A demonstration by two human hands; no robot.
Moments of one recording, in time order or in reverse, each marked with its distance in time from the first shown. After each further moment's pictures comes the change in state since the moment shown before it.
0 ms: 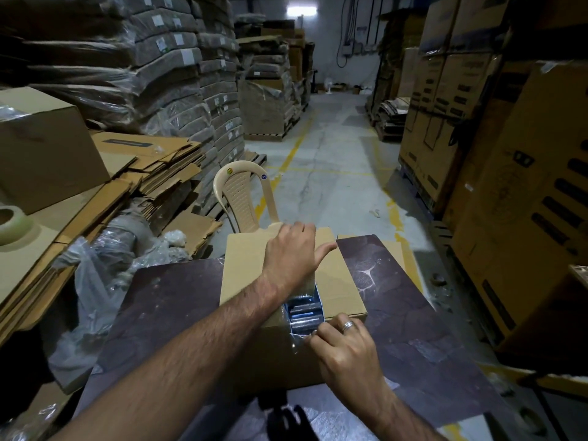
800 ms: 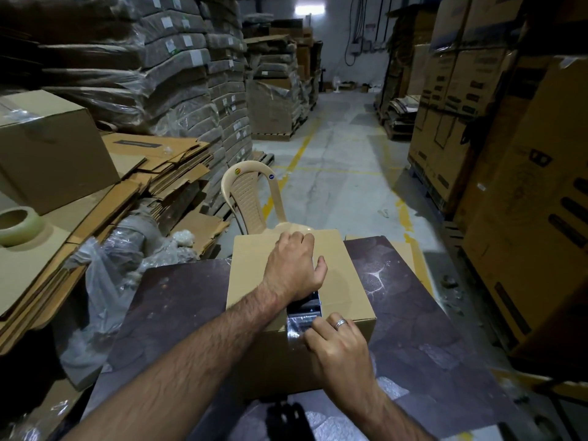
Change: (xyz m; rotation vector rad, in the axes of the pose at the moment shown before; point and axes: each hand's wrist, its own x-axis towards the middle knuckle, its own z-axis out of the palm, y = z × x) left_hand -0.005 -0.017 0.020 -0.053 -0.119 -0.023; right_hand 0.015 -0.011 0.016 0.047 -0.039 0.071
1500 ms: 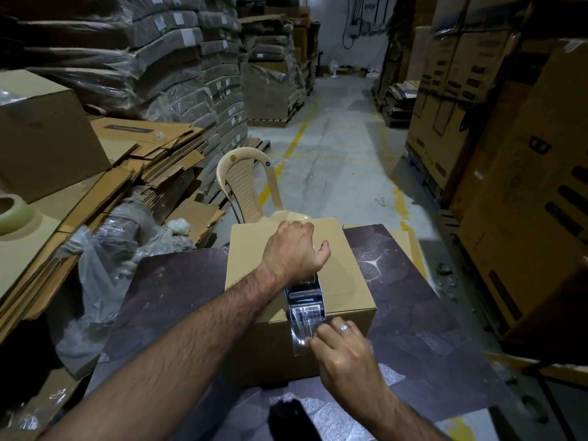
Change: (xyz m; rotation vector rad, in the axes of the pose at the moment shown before) left_hand 0.015 -0.005 0.003 -0.008 -0.077 -0.022; right_hand -0.015 0.000 -0.010 0.050 -0.015 -0.116
